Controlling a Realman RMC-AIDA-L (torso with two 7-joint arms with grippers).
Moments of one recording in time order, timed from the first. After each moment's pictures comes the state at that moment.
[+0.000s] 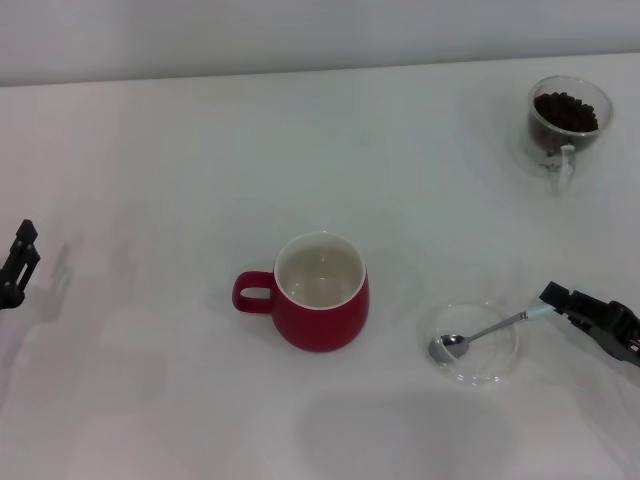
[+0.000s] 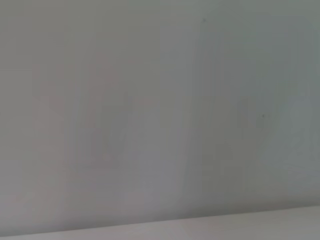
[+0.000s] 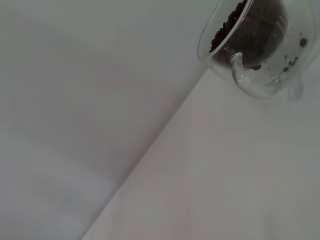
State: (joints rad) left arm -0.34 -2.09 -0.52 0.00 -0.90 -1.26 2.83; right arm 0.16 1.99 -0.48 -0.12 1.43 1.41 -1.50
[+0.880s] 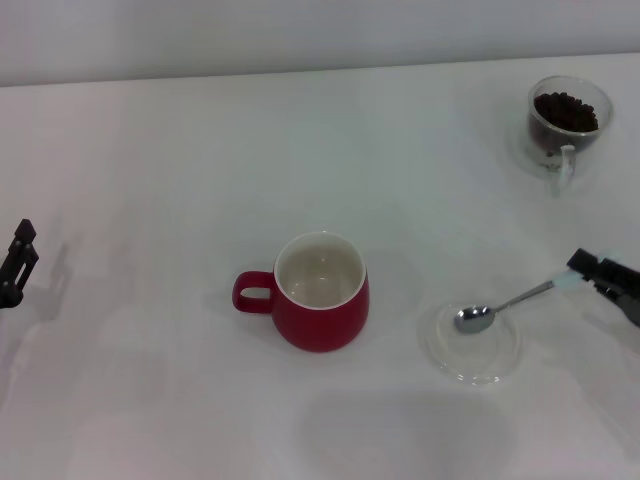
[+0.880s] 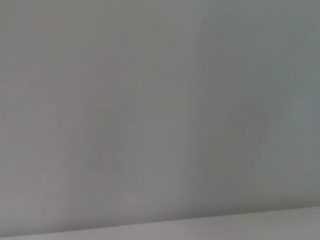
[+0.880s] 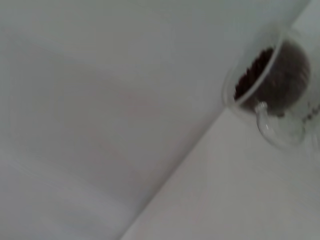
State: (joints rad) left arm -0.34 -2.08 -0.52 0.00 -0.91 -1.26 2.83; right arm 0.16 1.97 -0.43 -0.14 1.44 1.48 -1.48
